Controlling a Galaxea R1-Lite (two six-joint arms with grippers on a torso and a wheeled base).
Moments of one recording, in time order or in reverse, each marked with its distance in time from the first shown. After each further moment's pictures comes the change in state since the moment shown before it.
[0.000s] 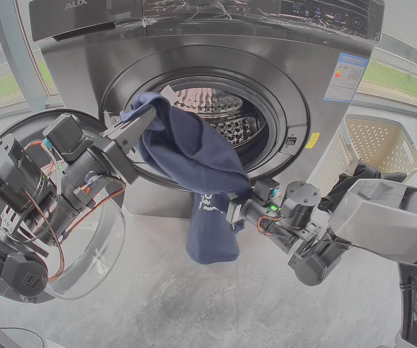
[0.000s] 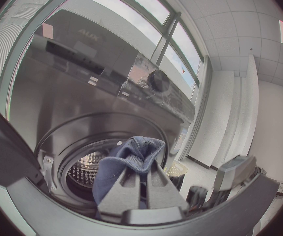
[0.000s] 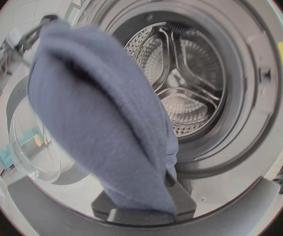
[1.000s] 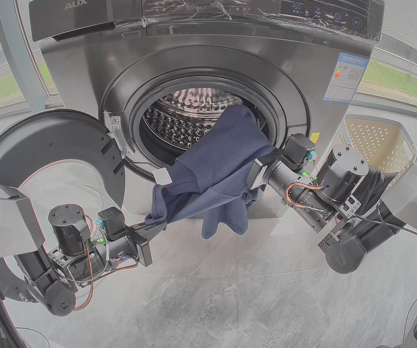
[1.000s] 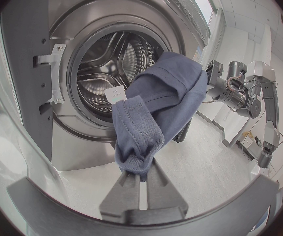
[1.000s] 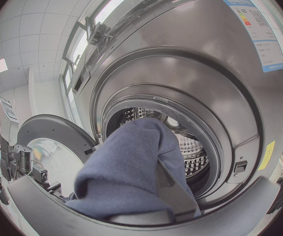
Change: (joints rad) left arm 0.111 0.369 0.238 -0.079 -0.120 0.158; right arm 0.004 -0.278 0.085 0.013 -0.001 -0.001
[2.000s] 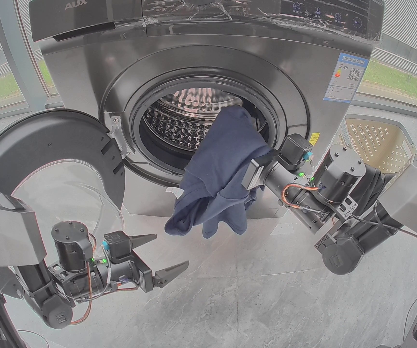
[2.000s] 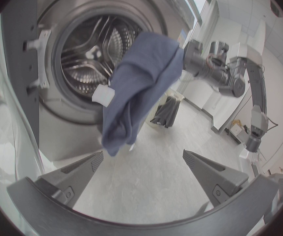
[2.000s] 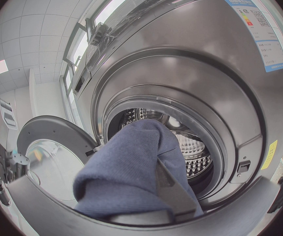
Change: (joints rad) left arm -0.045 0.005 0.113 0.001 -0.066 0.067; right arm 0.012 0.011 -0.014 -0.001 -0.001 0.003
